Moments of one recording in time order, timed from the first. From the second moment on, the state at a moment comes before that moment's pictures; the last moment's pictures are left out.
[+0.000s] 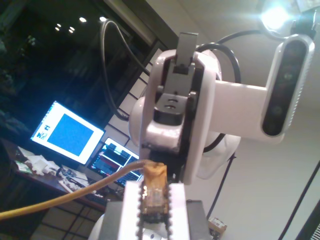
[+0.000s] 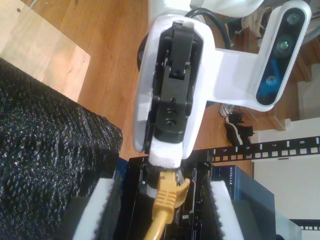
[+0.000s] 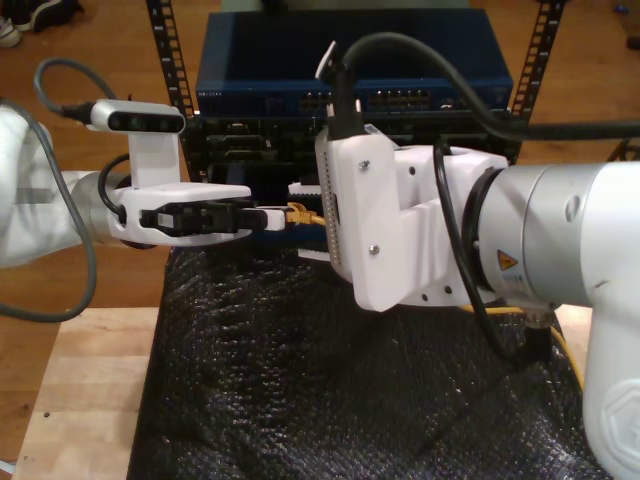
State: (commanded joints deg) left arm 13.4 9.8 -57.5 -77.2 135.4 -267.6; right arm 43.6 -47.6 -29.5 24.8 18.8 -95.2
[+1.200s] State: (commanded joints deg) left arm 13.3 9.8 -57.5 -77.1 135.7 -267.6; right arm 43.6 -48.5 -29.5 25.1 18.8 -94.9
